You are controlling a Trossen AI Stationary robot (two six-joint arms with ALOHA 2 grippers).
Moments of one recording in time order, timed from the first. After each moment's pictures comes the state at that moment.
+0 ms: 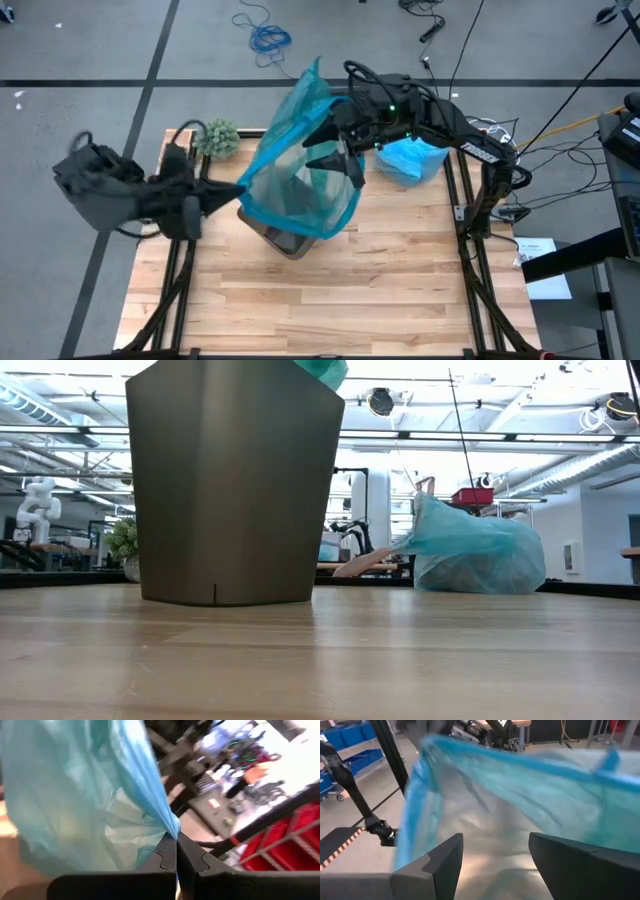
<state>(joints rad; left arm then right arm) -0.73 1.48 2.36 -1.32 -0.93 -1.05 -0.14 1.80 2.36 -0.80 -0.34 0.05</state>
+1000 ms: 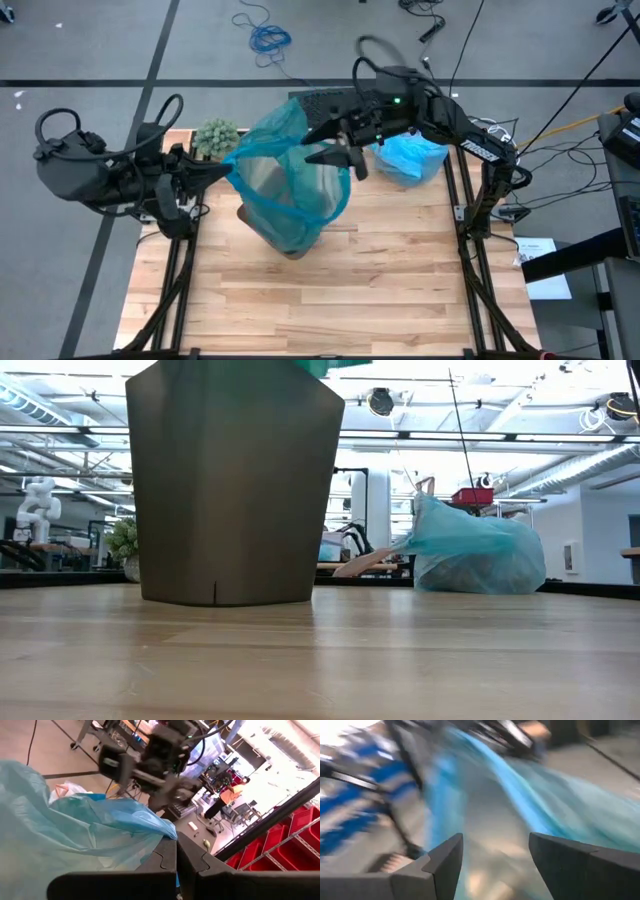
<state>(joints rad) -0.73 1.42 2.36 -1.12 -0.97 -0.85 -0.17 1.79 2.36 -0.69 -0.47 0.25</state>
